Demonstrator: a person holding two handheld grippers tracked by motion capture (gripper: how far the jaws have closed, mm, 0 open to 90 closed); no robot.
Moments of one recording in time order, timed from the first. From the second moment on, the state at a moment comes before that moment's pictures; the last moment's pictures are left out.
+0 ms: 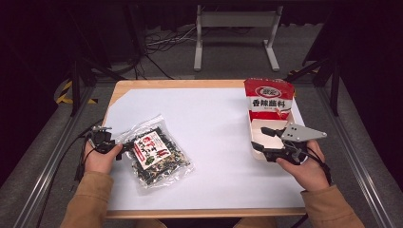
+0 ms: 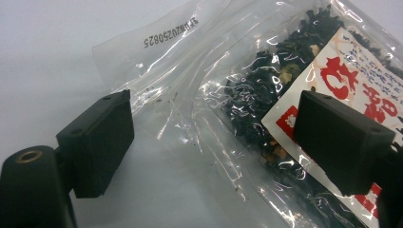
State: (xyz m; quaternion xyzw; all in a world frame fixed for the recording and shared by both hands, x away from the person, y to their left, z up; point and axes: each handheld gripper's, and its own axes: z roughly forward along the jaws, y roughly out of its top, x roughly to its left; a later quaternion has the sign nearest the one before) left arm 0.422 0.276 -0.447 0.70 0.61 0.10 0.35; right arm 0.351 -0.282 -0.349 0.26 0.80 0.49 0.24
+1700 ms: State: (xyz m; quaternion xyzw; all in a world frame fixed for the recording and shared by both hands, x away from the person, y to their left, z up) left arm 0.417 0.266 -0.431 0.70 0.58 0.12 0.40; right arm 0.353 -0.287 -0.353 0.29 0.79 0.48 0.25
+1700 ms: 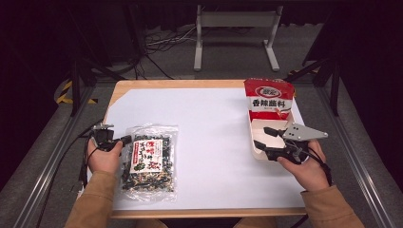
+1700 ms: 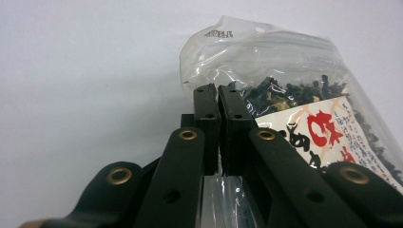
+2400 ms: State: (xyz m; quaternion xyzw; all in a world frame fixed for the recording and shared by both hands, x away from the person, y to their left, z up) left arm 0.381 0.245 -0.360 0.70 0.48 0.20 0.49; right arm 0.349 -0.278 -0.347 0.27 0.79 0.48 0.24
